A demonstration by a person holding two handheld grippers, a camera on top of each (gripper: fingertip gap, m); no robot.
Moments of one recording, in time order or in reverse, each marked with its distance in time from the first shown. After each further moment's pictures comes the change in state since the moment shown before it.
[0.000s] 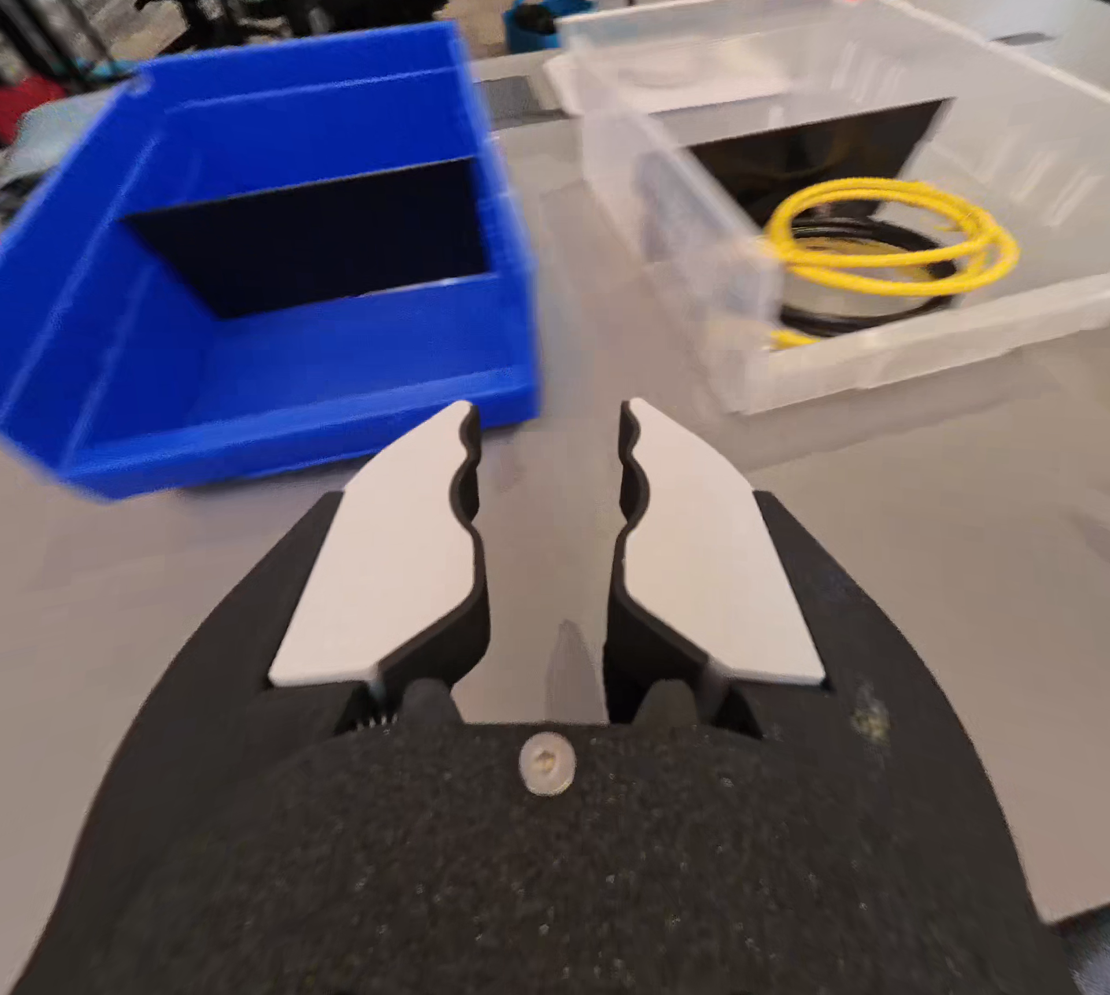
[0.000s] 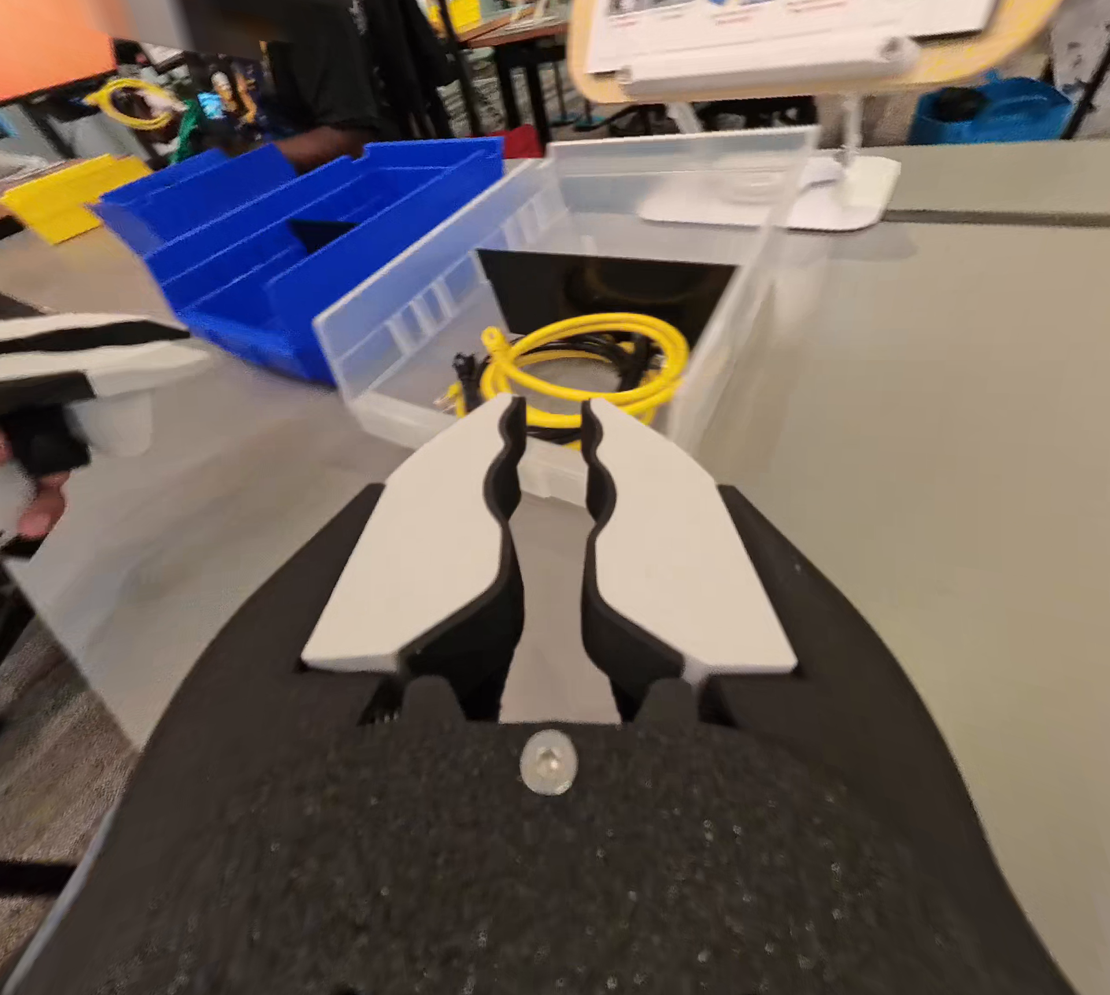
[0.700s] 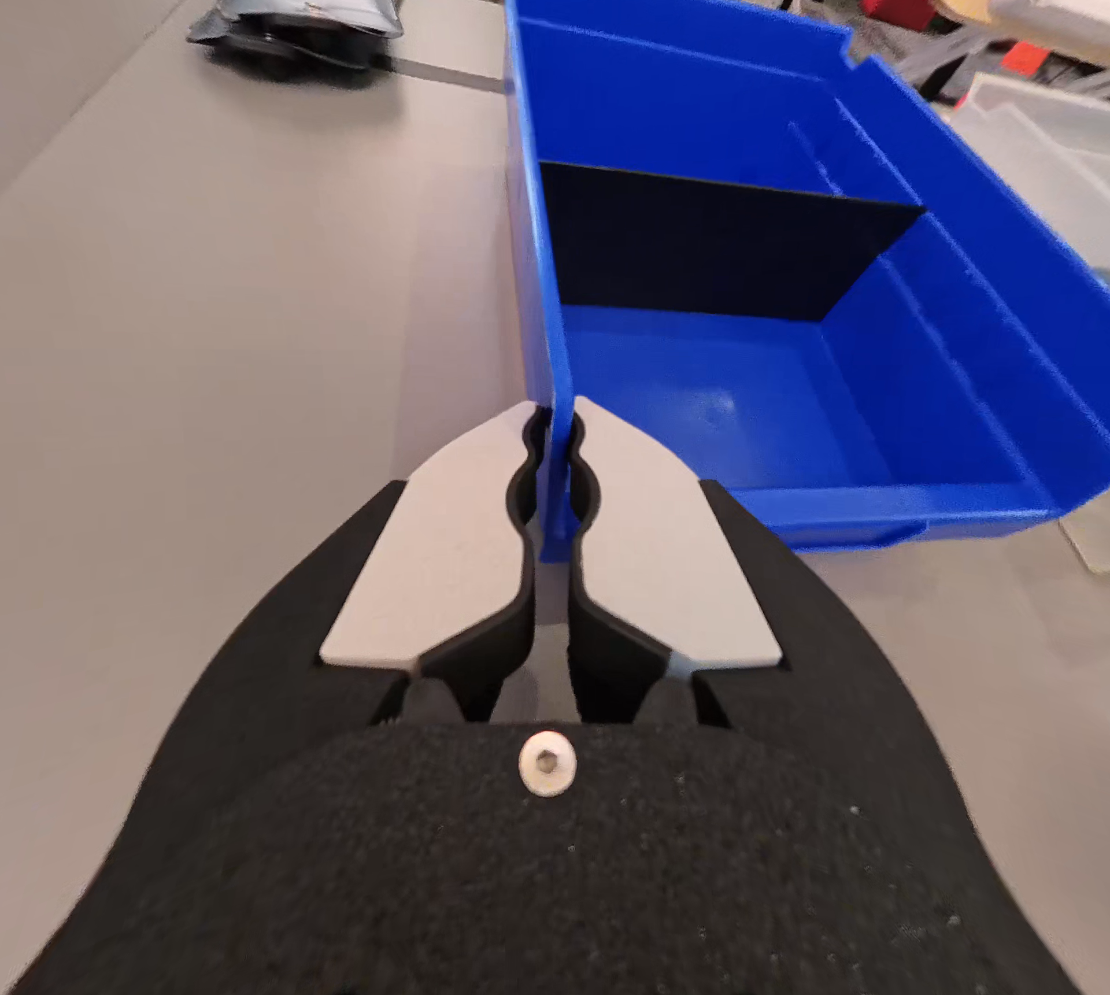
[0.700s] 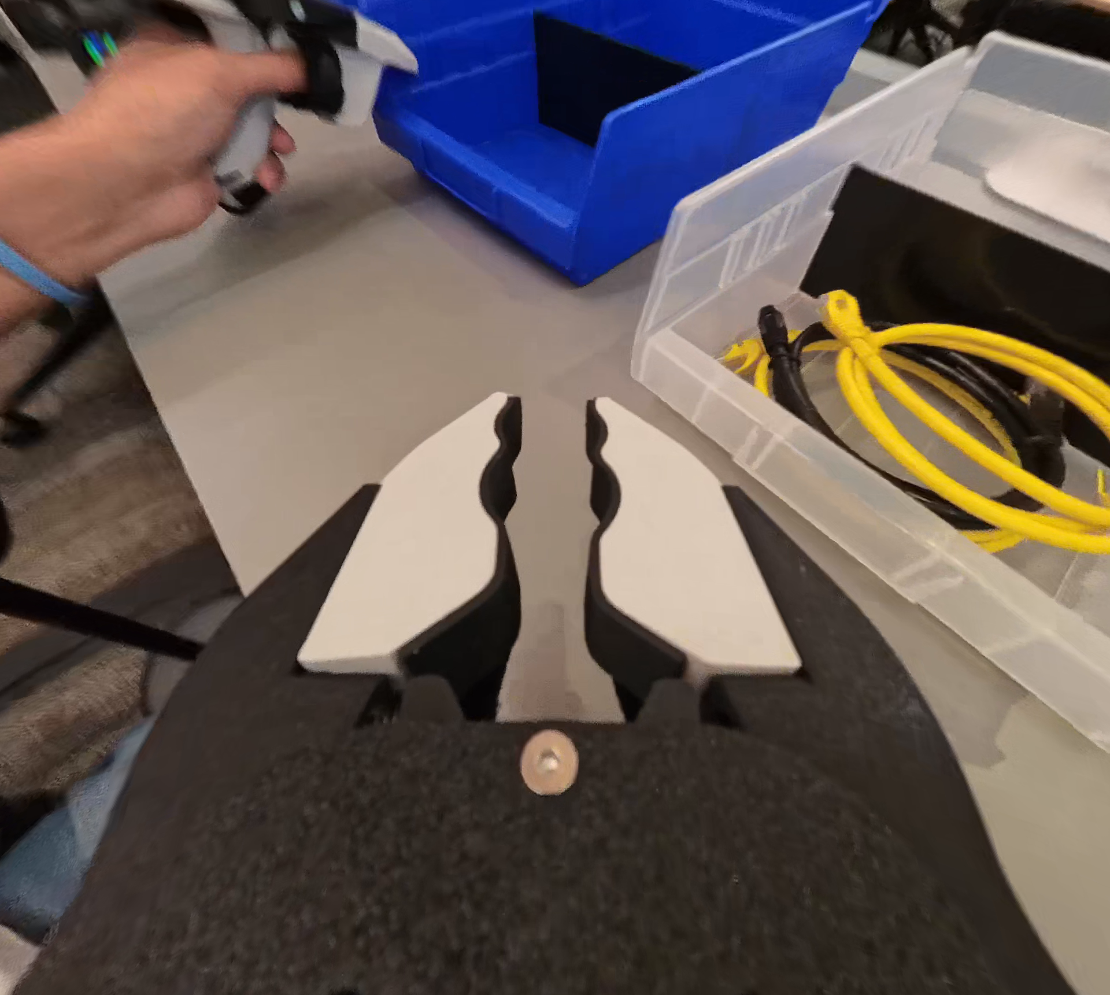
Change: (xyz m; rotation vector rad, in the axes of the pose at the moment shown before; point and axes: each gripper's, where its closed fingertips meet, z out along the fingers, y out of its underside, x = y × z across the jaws) left arm -0.189 0.025 0.041 -0.026 -0.079 -0.290; right arm -0.147 0.062 0.054 -0.211 -0.247 -0.307
